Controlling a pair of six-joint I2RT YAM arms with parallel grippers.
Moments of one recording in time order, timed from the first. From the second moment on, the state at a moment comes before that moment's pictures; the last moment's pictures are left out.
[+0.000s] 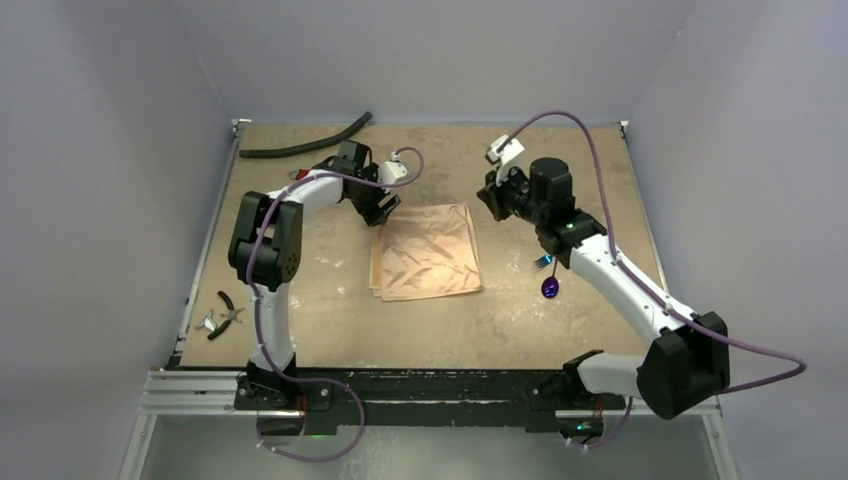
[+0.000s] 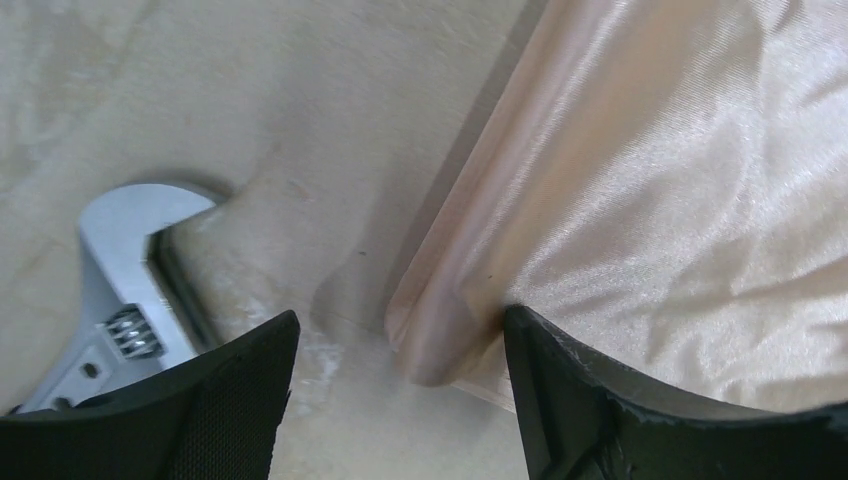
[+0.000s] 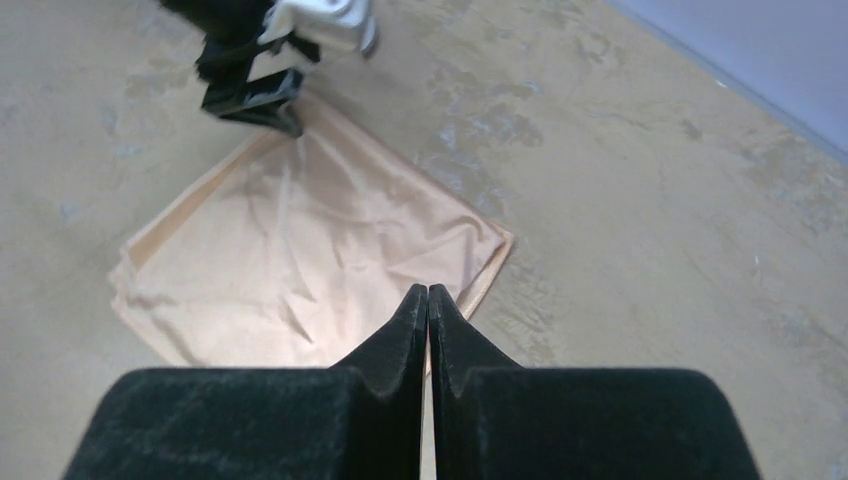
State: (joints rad) left arm -0.28 2.08 1.47 -0.44 0.37 0.67; right arm 0.39 1.27 1.00 -0.09 -0.28 -0.10
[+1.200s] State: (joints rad) left arm -0.31 1.59 0.98 -0.64 0.68 1.29; right arm 0.69 1.37 0.67 -0.20 -0.15 -0.72
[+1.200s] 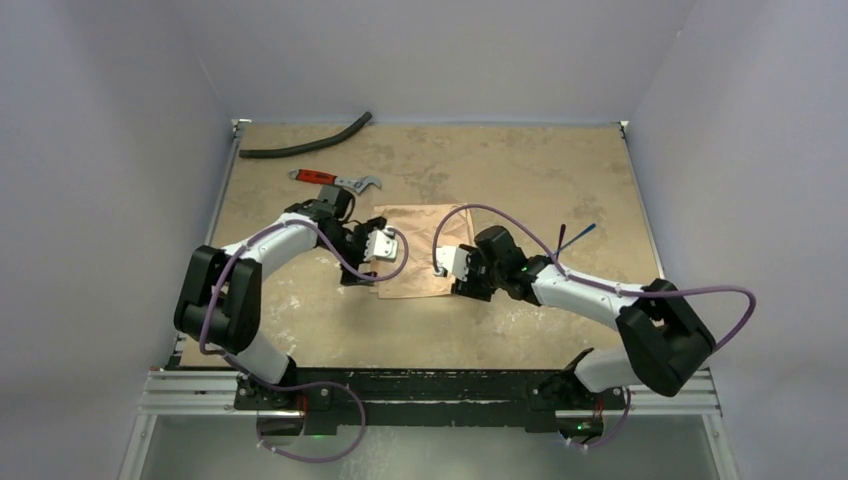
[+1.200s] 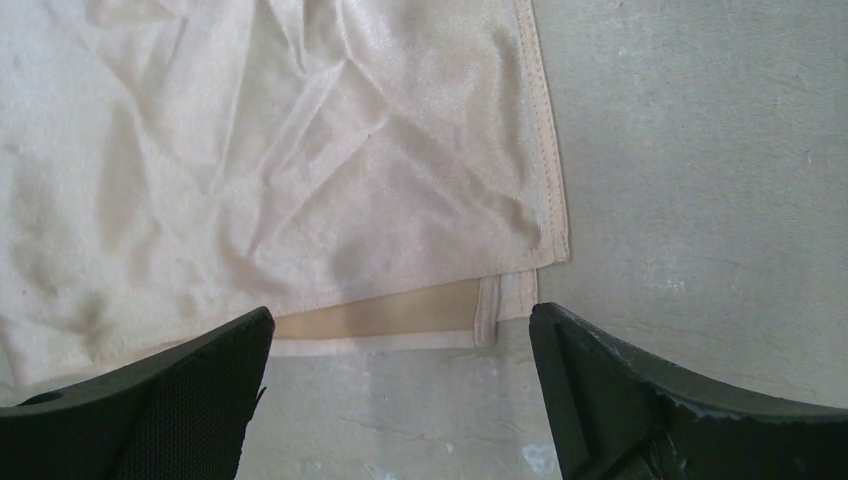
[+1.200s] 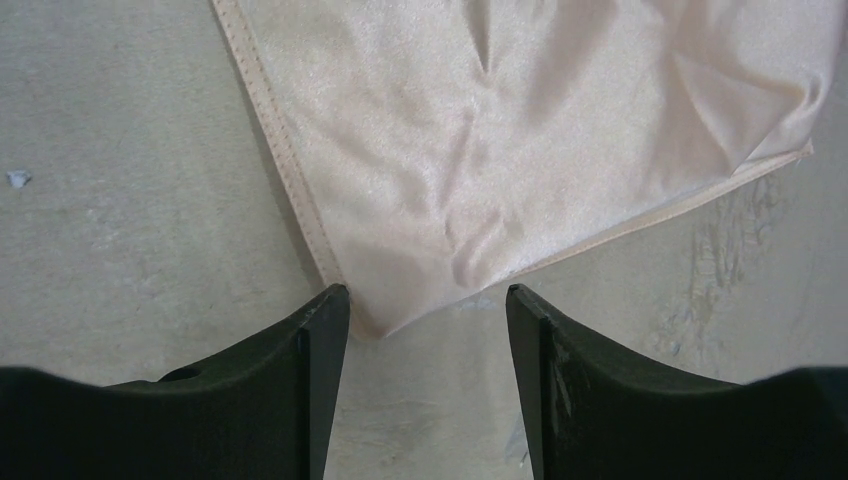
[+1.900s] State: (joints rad) left arm -0.41 1.80 1.07 -0.64 0.62 1.34; right arm 0.69 1.57 0.74 -0.01 -0.26 -0.72
